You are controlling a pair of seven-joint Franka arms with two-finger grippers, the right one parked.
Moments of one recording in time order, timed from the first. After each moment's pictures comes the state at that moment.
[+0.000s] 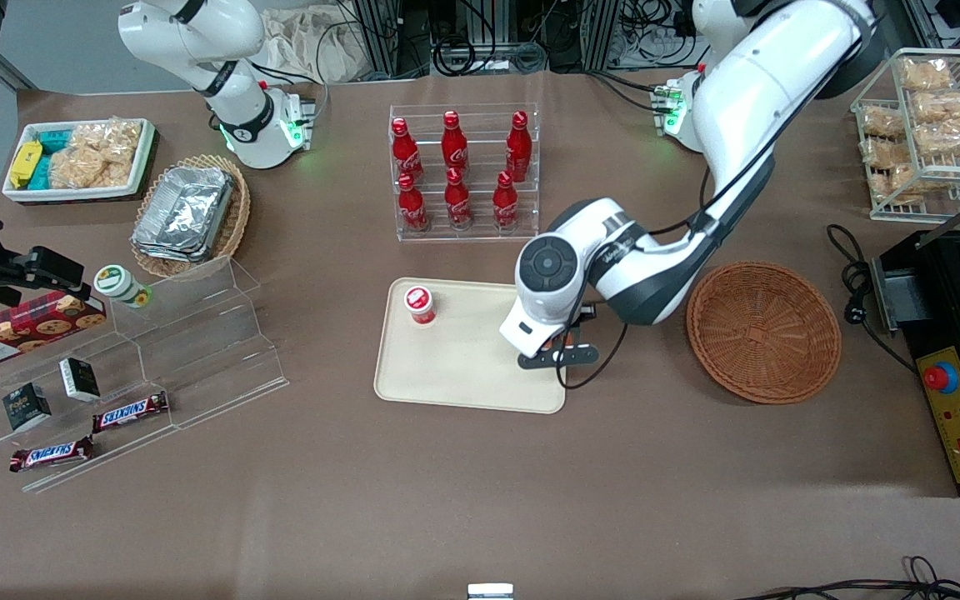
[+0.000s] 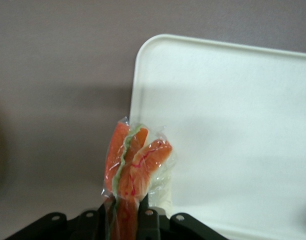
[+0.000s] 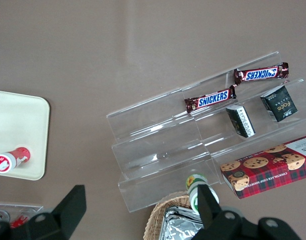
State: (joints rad) arm -0.14 0.79 -0.69 -1.43 0.53 1.89 -0.97
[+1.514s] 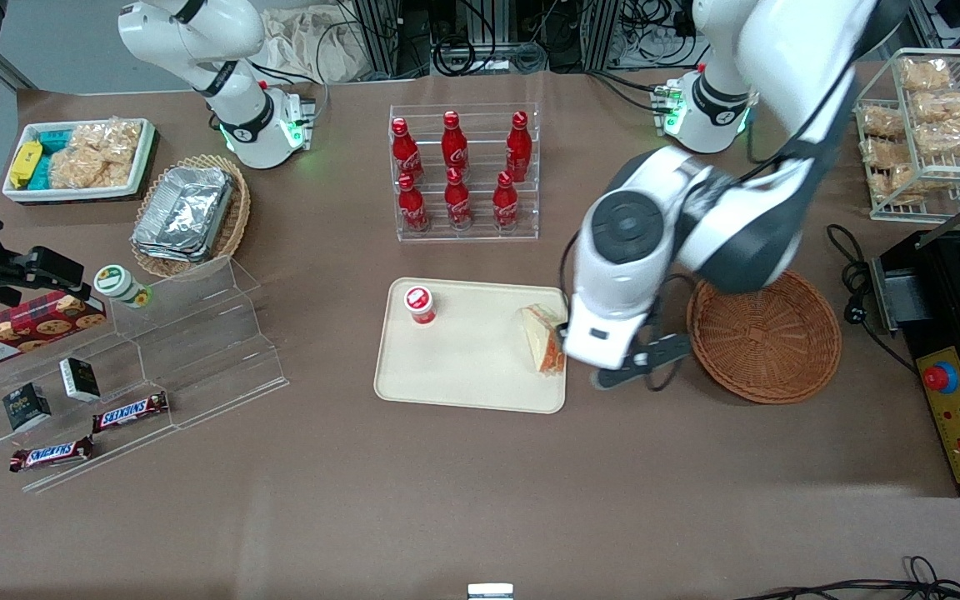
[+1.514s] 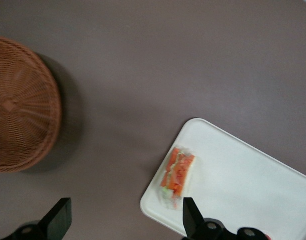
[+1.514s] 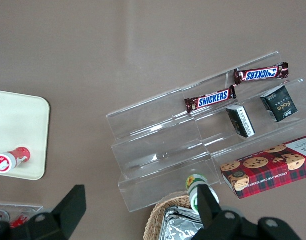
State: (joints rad) arm -0.09 0.53 -0.58 -1.25 0.37 1.65 -1.07
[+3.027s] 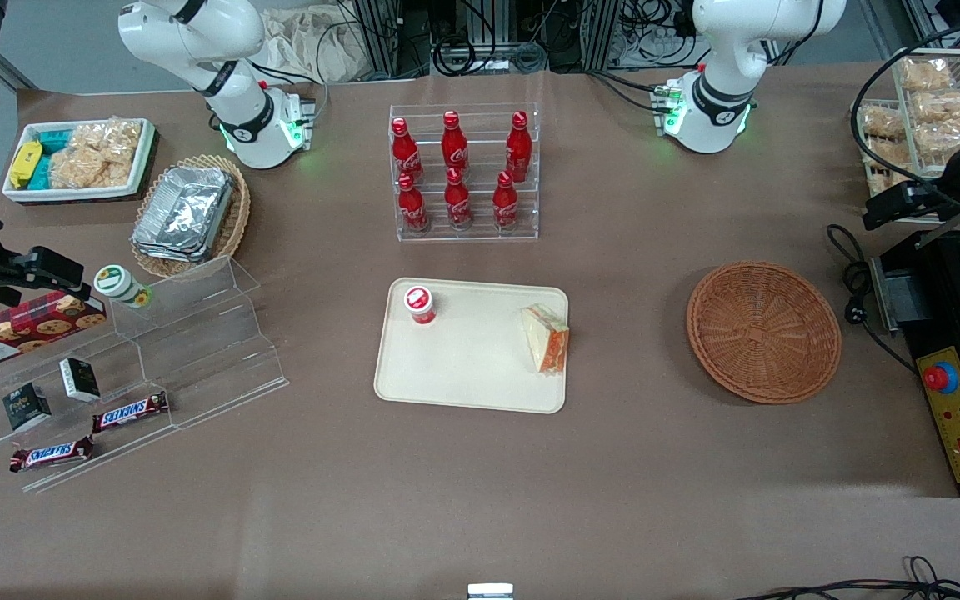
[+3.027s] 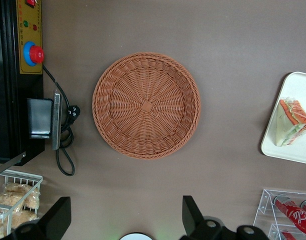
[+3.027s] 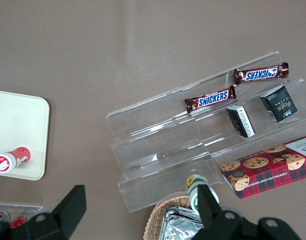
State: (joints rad) arm -0.08 -0.09 0.11 -1.70 -0.01 1.57 -0.09
